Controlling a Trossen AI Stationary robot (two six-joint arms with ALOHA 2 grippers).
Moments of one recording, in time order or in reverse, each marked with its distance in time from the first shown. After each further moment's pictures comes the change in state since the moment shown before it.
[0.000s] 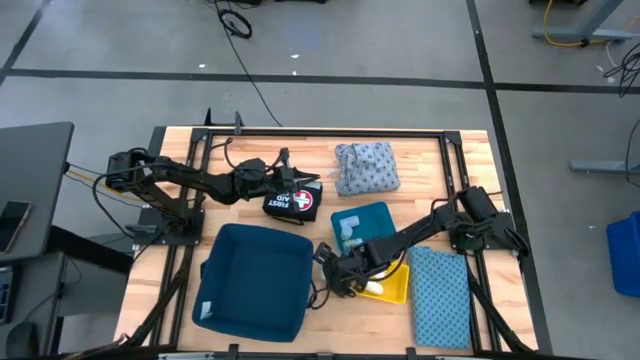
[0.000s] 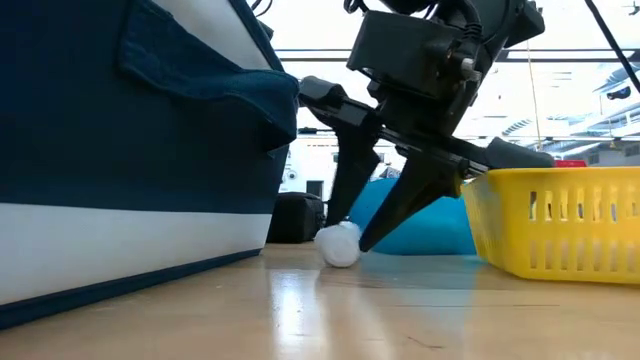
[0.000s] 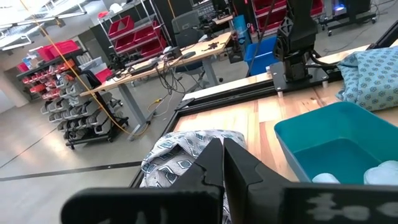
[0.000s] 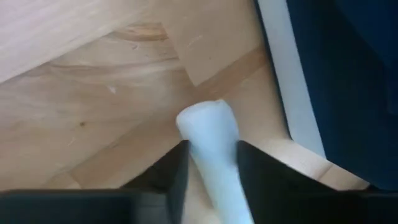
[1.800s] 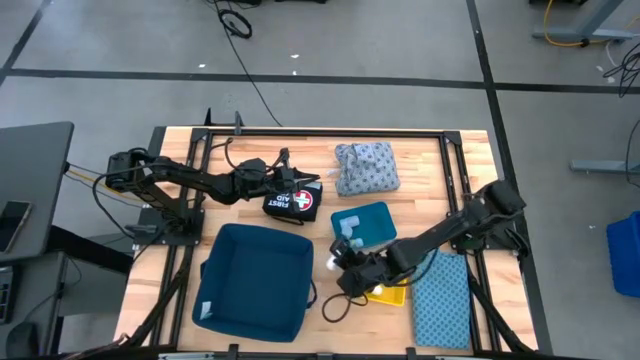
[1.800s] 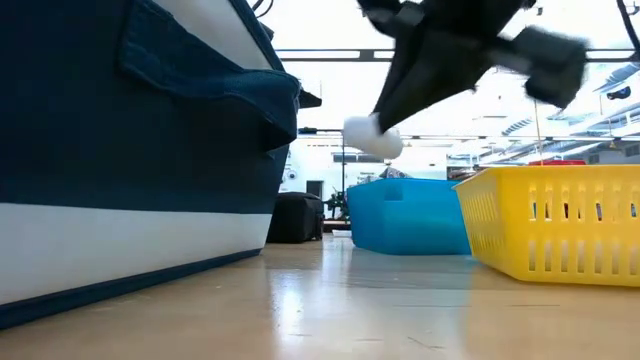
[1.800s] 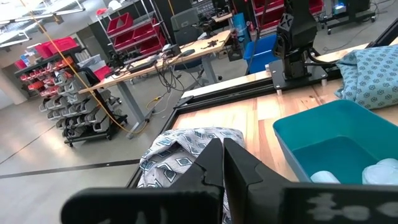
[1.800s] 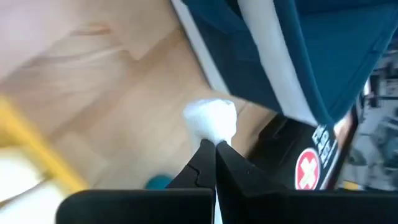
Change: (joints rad) left arm 0.000 0.000 0.001 -0.010 0.000 -0.006; right arm 0.107 -0.191 0.000 -0.164 0.317 0.170
